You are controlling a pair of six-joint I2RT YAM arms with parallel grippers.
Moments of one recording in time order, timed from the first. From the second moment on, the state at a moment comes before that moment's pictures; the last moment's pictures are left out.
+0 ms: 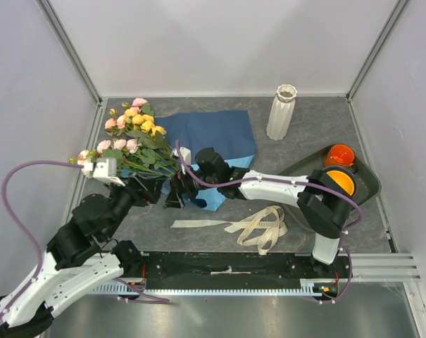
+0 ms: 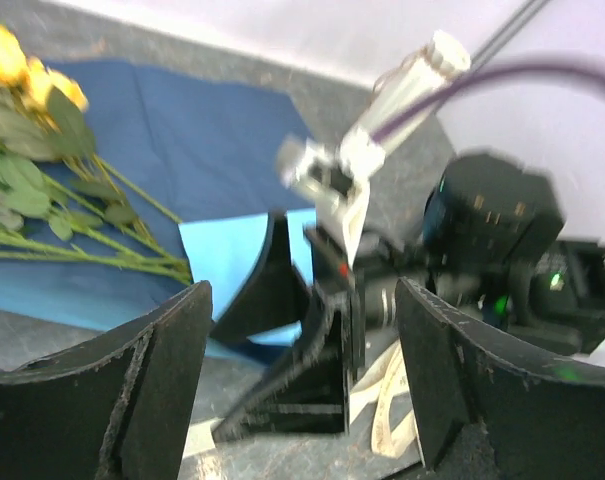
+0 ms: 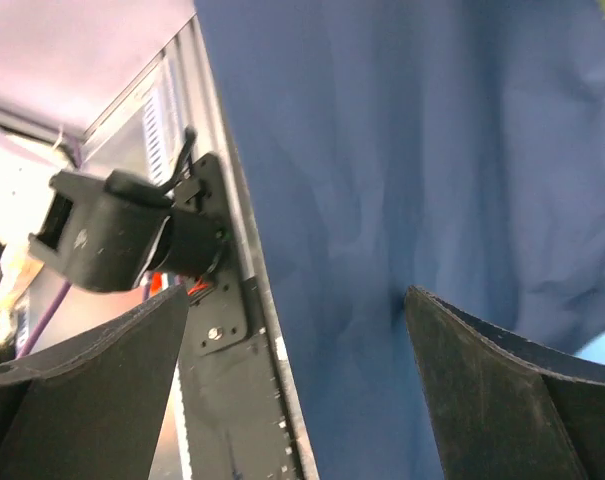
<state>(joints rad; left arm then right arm) -0.86 0.38 0.78 -0.54 -0.47 -0.58 0.97 1.84 1.24 0.17 -0.51 0.43</state>
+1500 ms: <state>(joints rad) -0.73 1.19 0.56 0.08 0.12 -0.72 0.77 1.20 0.91 -0.17 0.23 0.51</state>
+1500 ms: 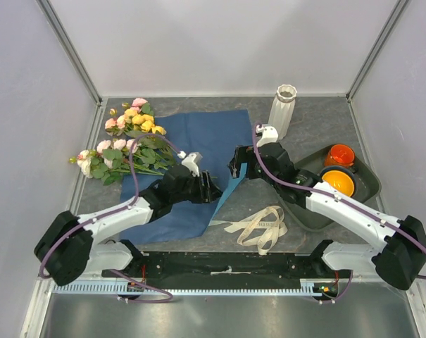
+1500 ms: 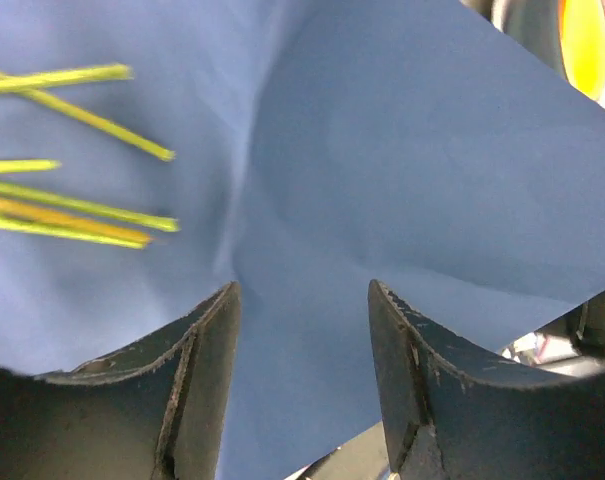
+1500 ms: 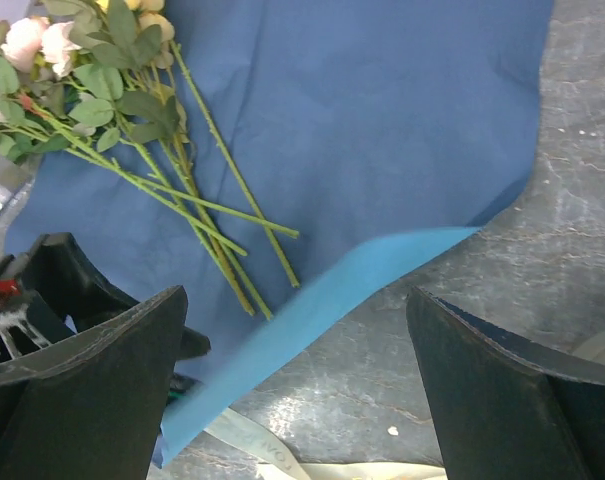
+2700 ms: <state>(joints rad) -0.31 0.96 0.61 -0.15 -0.02 -0.91 0.72 1.28 0.63 0.01 -0.09 0.50</state>
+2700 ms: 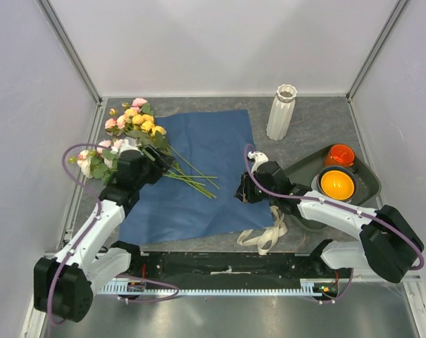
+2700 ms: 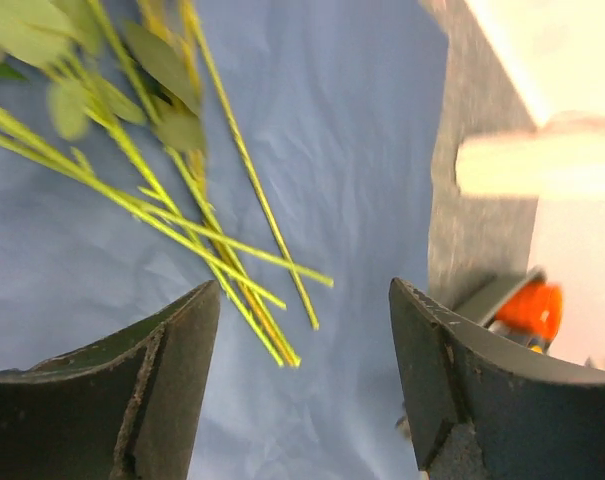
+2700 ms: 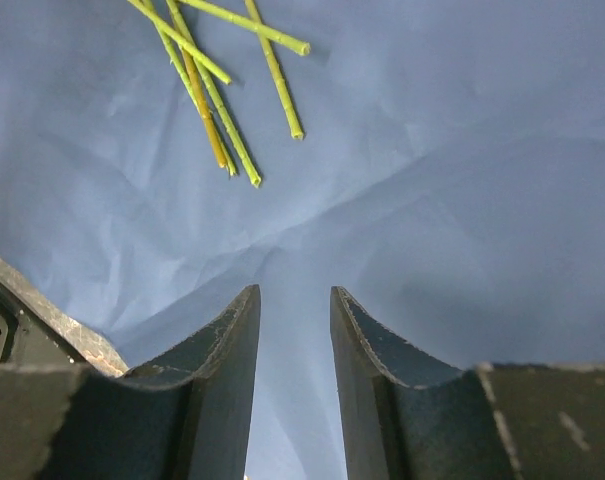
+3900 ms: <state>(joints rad) 0.10 1.37 0.53 0.16 0.10 -1.19 0.72 1.19 0.65 -0.01 -0.02 0.38</state>
